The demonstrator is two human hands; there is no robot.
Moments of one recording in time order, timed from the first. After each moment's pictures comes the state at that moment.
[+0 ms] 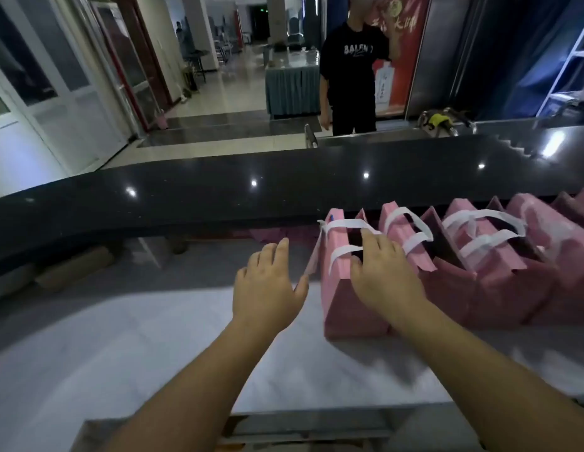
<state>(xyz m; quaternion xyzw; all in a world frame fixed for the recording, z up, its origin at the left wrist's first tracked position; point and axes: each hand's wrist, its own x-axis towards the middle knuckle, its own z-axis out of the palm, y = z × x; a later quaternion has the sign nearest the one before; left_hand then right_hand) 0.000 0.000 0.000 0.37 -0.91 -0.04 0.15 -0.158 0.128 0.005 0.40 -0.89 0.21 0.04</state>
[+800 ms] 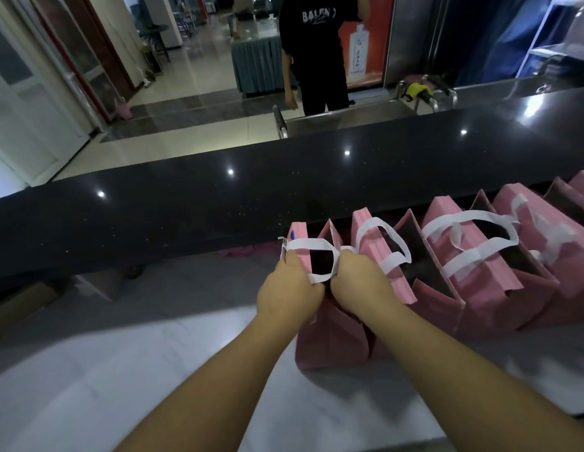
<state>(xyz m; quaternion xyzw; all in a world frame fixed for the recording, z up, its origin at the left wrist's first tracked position) -0.165 -0.014 -0.026 0.41 -0.88 -0.23 0.05 -0.267 0.072 -0.040 0.30 -0.92 0.22 -0.12</state>
